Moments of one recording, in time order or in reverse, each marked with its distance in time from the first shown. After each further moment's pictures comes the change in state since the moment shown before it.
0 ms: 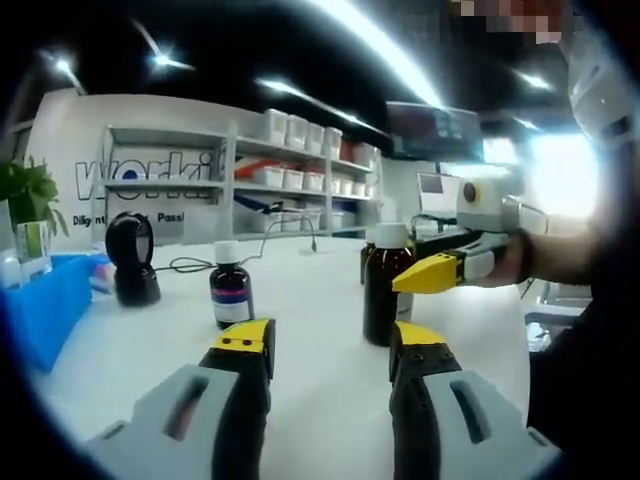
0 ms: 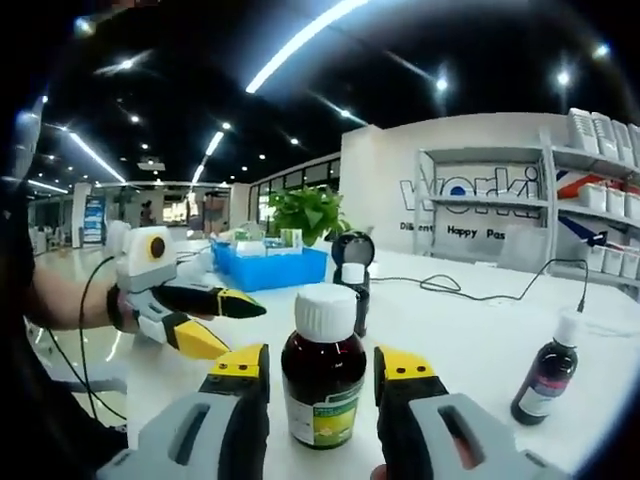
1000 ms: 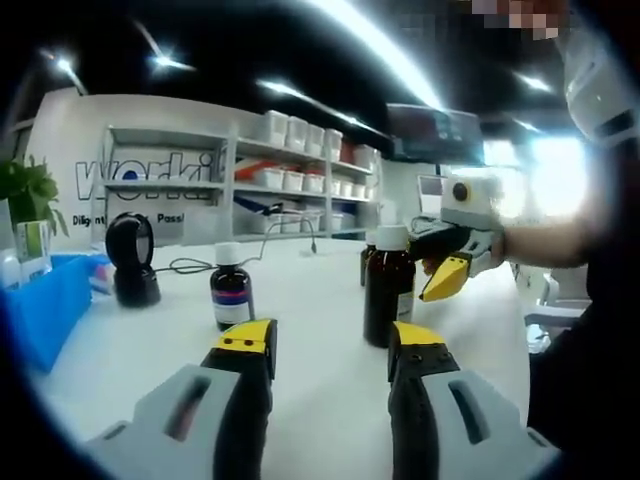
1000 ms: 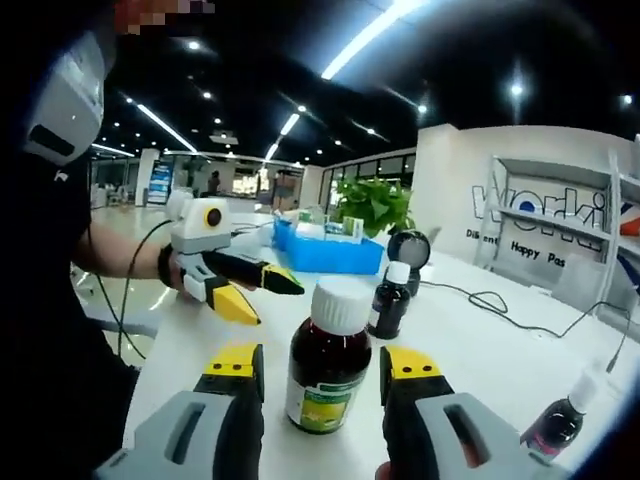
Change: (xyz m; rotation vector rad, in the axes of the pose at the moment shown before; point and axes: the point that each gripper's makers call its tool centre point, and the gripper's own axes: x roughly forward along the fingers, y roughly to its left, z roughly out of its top) left arm 0.000 0.000 0.001 -0.002 -0.007 -0.002; right arm -0.005 0.013 0.002 -0.165 0.047 0.314
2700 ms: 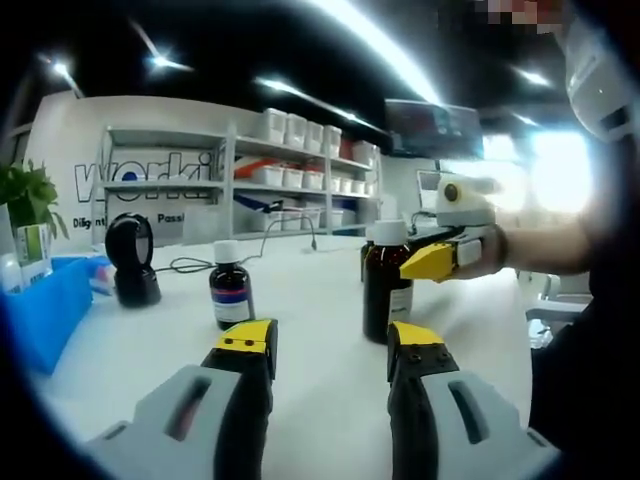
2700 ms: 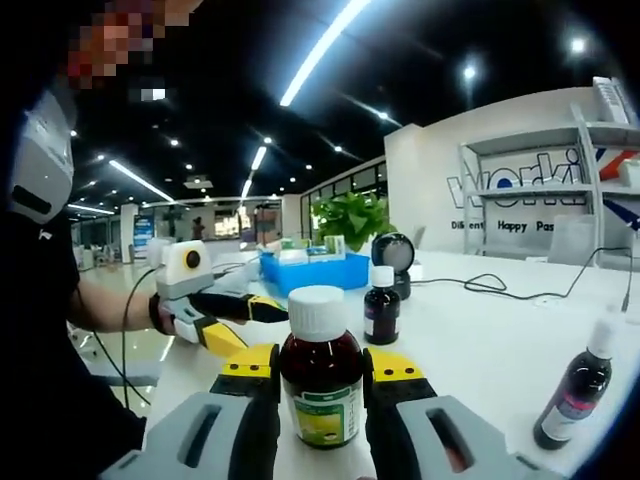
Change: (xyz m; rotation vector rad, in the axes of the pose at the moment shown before) left arm 0.000 -0.005 0.000 0.016 0.015 0.006; right arm 0.003 -0.009 0.001 0.202 -0.104 -0.089
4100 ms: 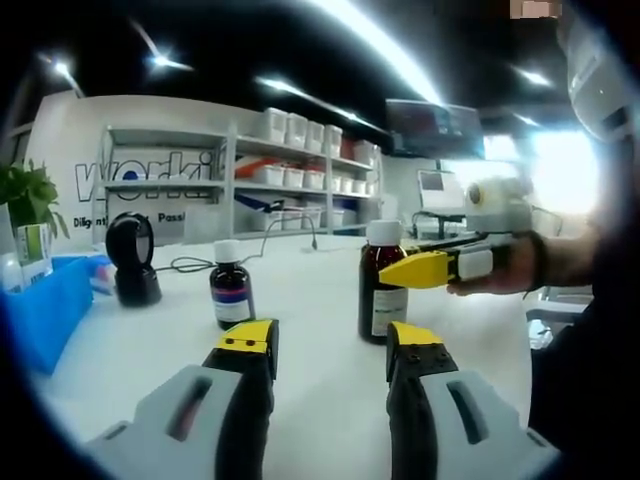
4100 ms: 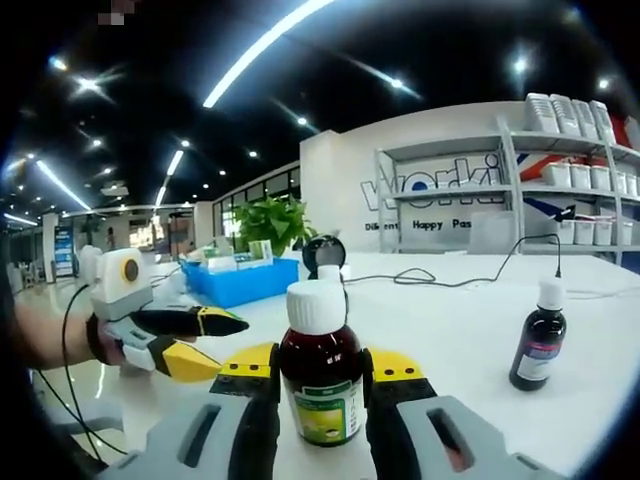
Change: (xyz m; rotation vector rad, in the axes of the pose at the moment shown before) left arm 0.000 0.004 -0.002 -0.001 0.005 0.003; right arm -0.002 -0.008 -0.004 0.060 -0.019 -0.394
